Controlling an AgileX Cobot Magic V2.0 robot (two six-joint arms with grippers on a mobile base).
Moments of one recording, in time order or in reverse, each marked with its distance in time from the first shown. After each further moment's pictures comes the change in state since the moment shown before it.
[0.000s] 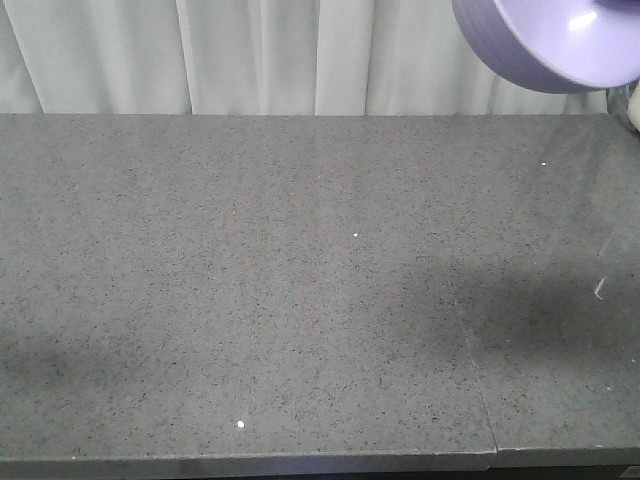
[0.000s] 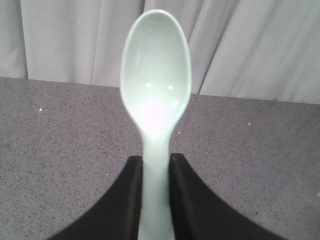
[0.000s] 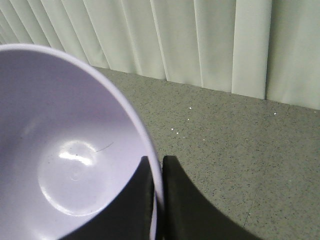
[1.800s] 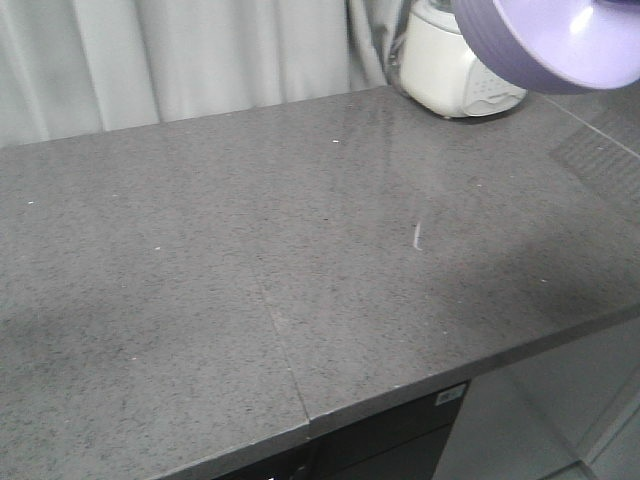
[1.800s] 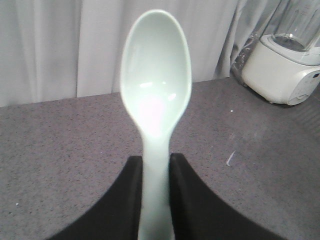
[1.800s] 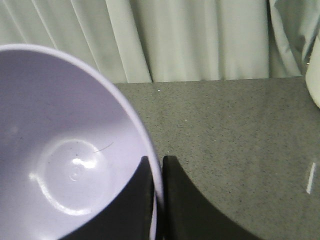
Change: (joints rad) left arm 0.000 0.000 0.000 0.000 0.000 0.000; right arm 0.000 0.000 0.000 0.000 0.003 0.000
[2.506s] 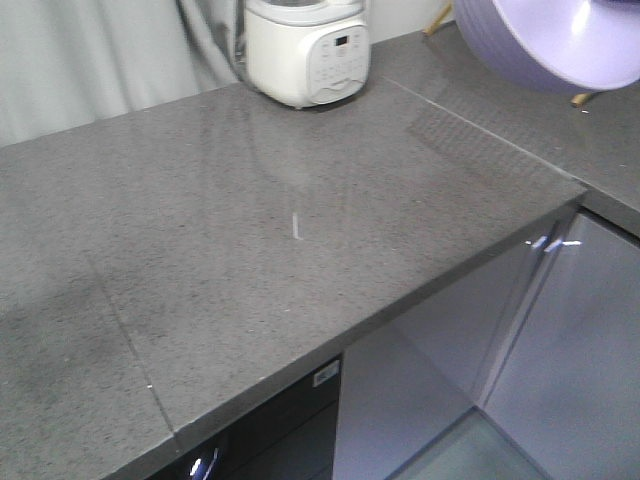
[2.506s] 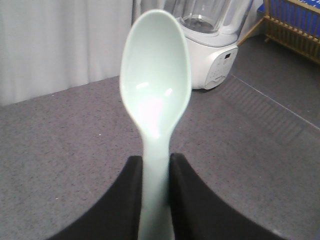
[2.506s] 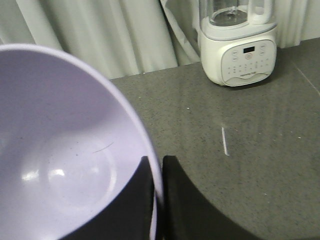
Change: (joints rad) left arm 0.000 0.000 0.000 0.000 0.000 0.000; right arm 0.000 0.000 0.000 0.000 0.000 0.000
